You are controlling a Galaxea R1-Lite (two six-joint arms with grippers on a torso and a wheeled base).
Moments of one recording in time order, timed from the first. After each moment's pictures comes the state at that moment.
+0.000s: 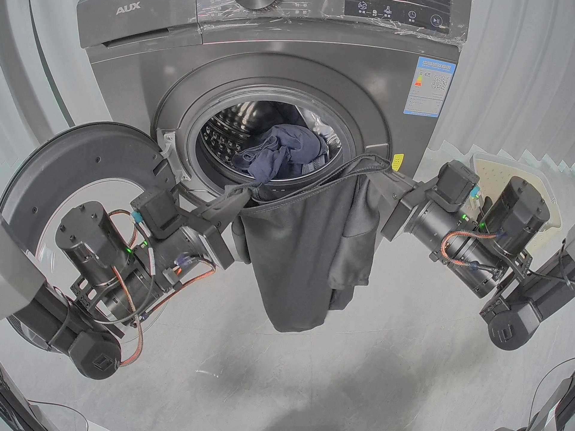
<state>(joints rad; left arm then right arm) -0.53 1.82 -0.53 -1.55 -0.18 -0.18 0.61 1.83 -0.66 -1.51 0.09 0.09</state>
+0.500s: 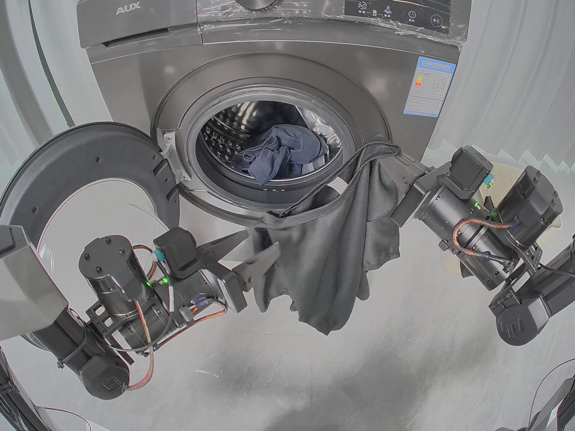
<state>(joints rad) -0.58 1.88 -0.43 -1.55 -0.17 -0.18 0.60 1.79 -0.68 -1.51 0.10 0.09</state>
